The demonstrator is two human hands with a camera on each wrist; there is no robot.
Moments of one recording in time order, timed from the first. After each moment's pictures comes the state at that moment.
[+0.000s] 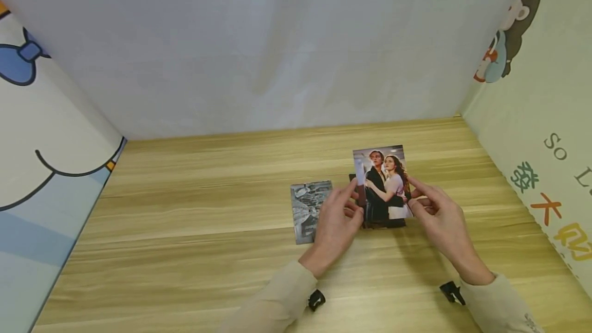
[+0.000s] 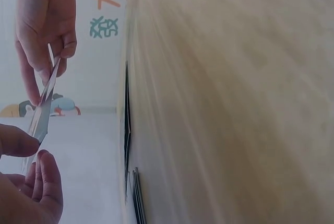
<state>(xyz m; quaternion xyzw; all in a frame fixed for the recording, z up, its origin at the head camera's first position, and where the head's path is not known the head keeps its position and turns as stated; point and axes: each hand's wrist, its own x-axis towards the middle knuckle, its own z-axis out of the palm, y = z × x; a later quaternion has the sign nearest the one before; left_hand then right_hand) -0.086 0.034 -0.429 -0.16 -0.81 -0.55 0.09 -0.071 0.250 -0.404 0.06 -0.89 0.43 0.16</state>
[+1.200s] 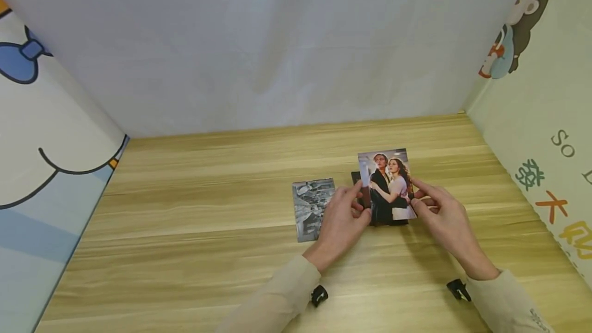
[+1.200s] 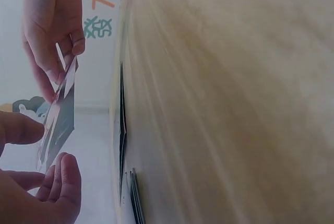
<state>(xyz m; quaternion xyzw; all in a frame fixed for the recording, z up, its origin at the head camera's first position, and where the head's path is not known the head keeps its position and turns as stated) -0.089 0.034 -0.428 -0.14 -0.85 -0.50 0.02 -0.075 0.261 -0.411 0.05 -0.91 0.40 0.10</state>
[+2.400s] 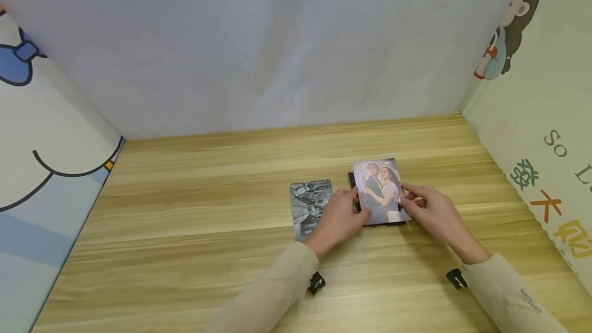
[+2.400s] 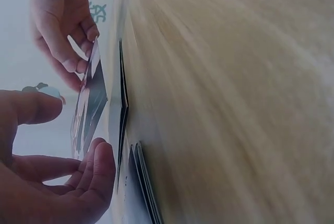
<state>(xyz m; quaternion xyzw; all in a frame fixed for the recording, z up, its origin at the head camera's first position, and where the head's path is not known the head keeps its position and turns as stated) -0.110 0.035 -0.425 -0.14 -0.90 -0.40 -0.11 -0.099 0.267 -0.414 0.08 -0.94 0.34 -0.01</state>
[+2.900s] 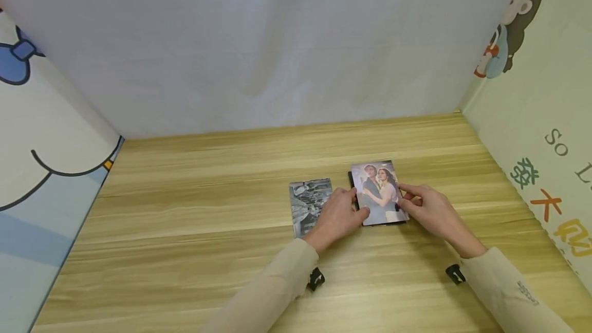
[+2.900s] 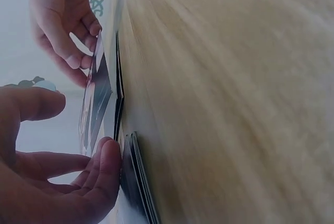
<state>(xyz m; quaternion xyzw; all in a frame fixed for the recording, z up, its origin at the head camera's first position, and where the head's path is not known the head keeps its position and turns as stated) -0.114 0.033 -0.426 -0.14 -0.91 -0.38 -0.13 -0.107 0.266 -0.415 0.09 -0.94 0.31 -0.03</state>
